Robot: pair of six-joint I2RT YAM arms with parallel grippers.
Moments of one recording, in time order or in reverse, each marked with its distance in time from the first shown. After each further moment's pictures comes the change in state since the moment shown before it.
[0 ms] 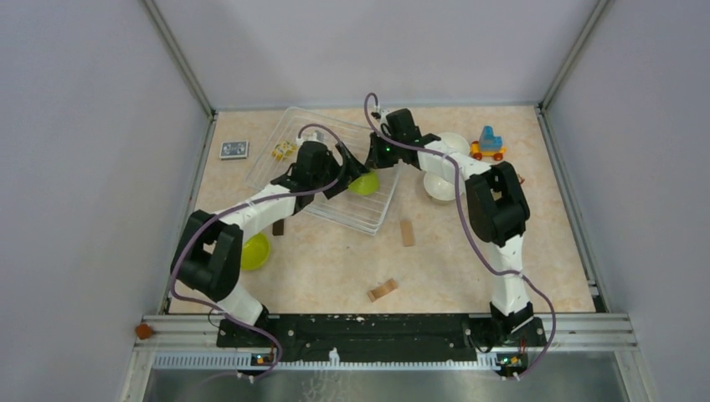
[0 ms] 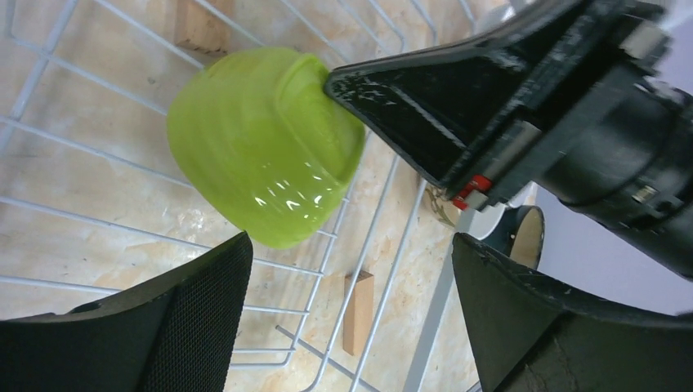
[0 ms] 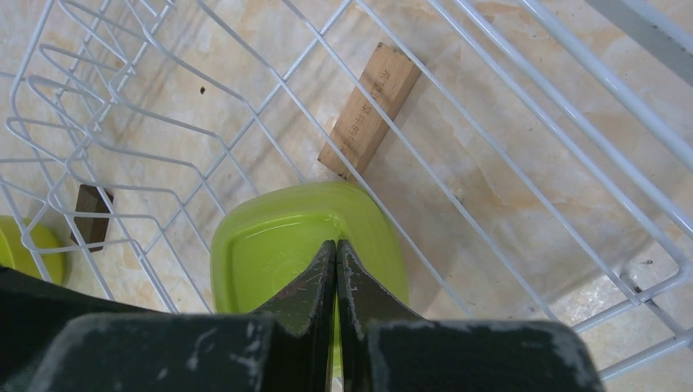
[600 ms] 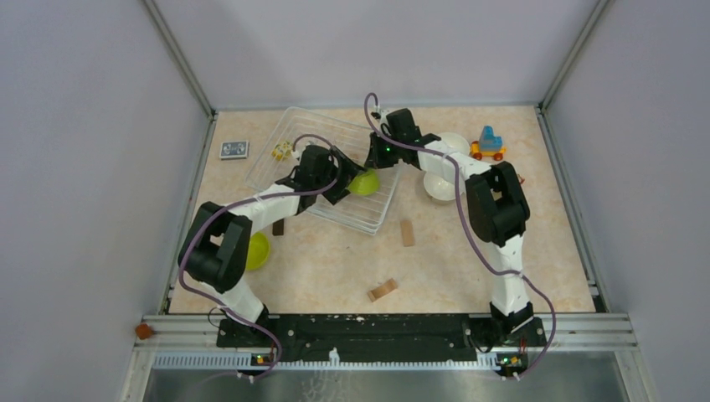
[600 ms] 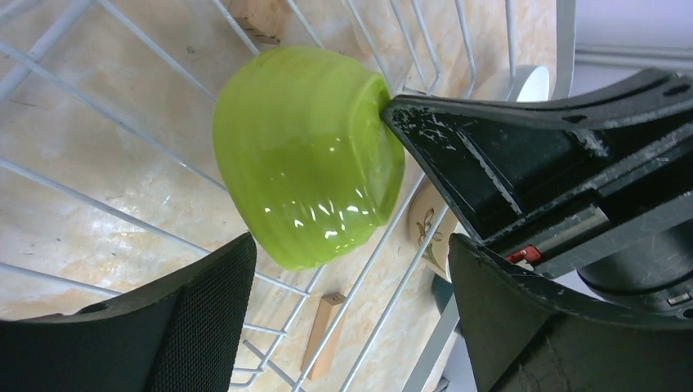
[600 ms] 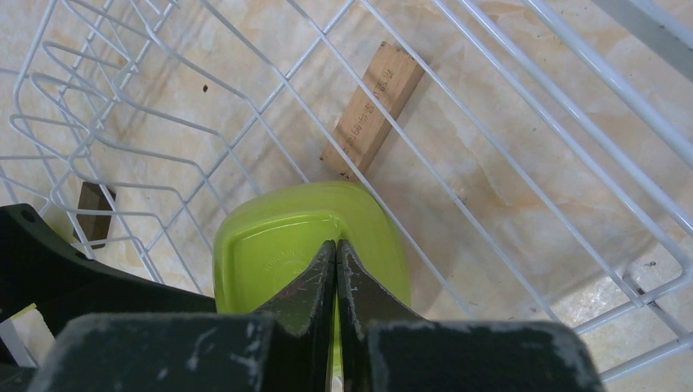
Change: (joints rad) left arm 0.008 0.083 -0.007 0.016 -0.039 -0.238; right arm -0.001 0.000 0.000 0.001 -0.011 -0.002
